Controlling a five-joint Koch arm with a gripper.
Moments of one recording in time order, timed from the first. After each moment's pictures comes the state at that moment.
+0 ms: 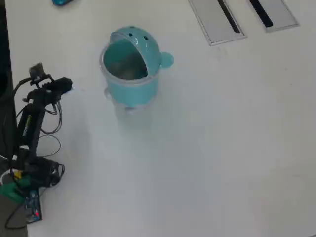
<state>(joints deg) -59.8 108.9 91.5 57.0 -123.5</state>
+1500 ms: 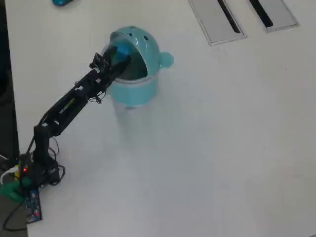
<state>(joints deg) -32.4 73.1 62.1 7.6 -83.8</state>
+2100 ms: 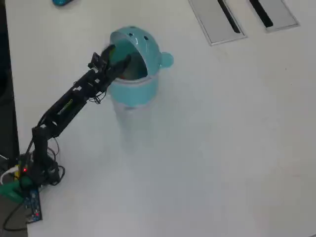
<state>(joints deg) -31.7 76.3 61.3 10.6 -84.7</state>
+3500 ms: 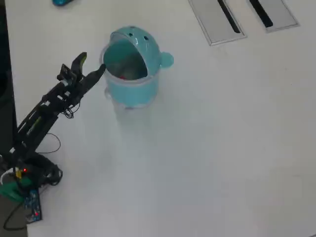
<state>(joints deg) -33.3 106.9 85.5 17.7 -82.0</state>
